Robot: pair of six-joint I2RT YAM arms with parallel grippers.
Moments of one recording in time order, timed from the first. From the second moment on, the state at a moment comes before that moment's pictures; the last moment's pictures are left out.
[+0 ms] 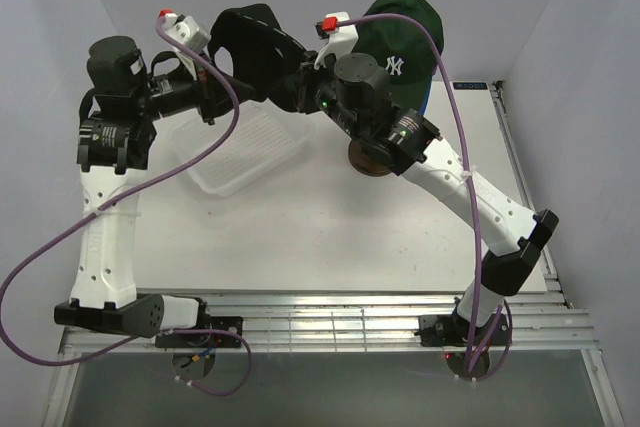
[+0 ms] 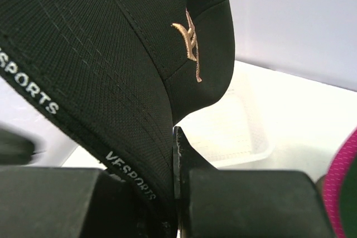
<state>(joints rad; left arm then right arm) -0.07 1.31 1.87 -0.70 0.96 0.08 0.95 1.67 1.99 -0.37 0.32 0.27</state>
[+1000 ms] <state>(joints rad) -0.21 1.52 1.62 -0.30 0.62 -0.52 1.06 1.54 1.70 -0.29 0.27 0.50</state>
